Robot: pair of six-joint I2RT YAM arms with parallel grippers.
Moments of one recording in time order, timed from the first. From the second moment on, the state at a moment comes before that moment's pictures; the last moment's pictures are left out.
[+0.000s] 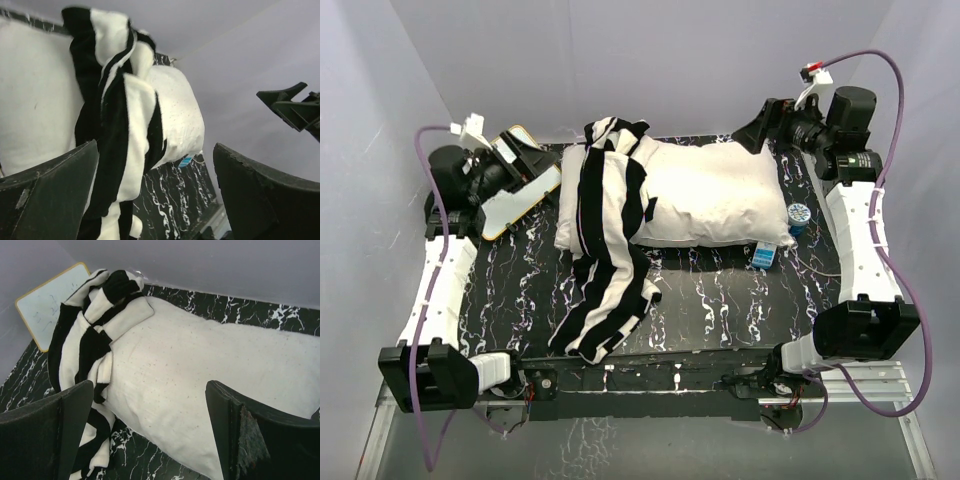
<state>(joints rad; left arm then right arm) 0.05 1.20 1.20 -0.15 0.64 -0.70 -0.10 1.46 1.66 -0.48 -0.68 0.15</state>
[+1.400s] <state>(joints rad) -0.17 1.11 1.19 -0.37 0.24 -0.42 -0.26 1.22 1.15 -0.23 -1.07 0.08</state>
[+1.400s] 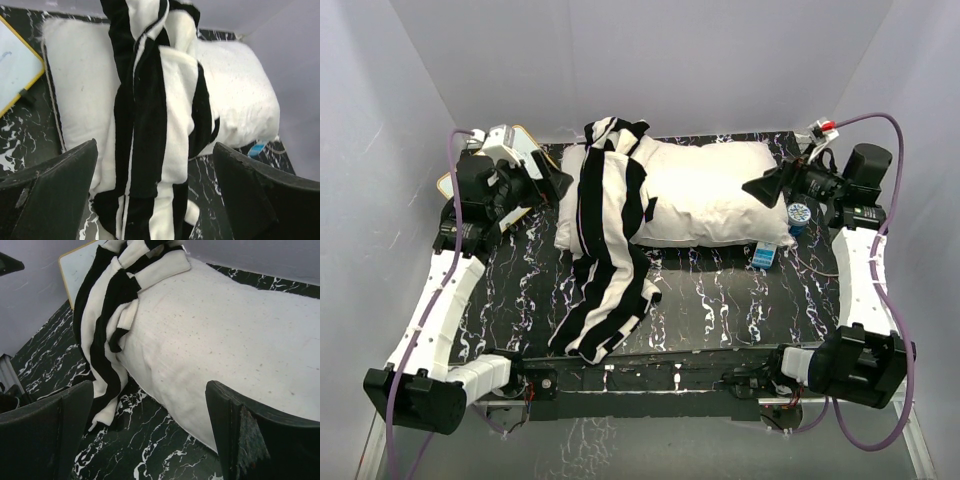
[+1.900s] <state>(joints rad) -0.17 1.40 1.06 -0.21 0.51 -0.46 0.10 1.38 1.29 -0.49 -0.85 -0.57</state>
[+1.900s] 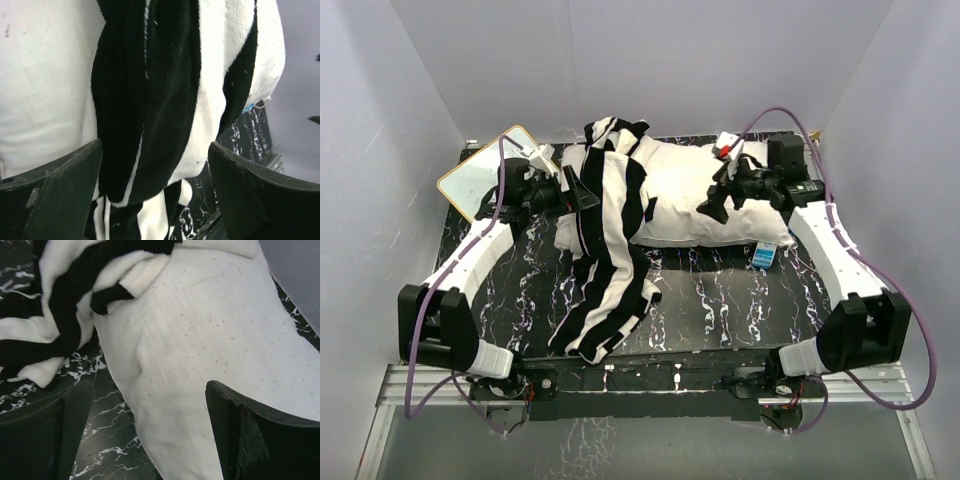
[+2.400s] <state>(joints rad) -0.18 1.46 1.24 -0.35 0.43 -0.40 0.25 1.55 1.24 -0.33 -0.35 -0.60</state>
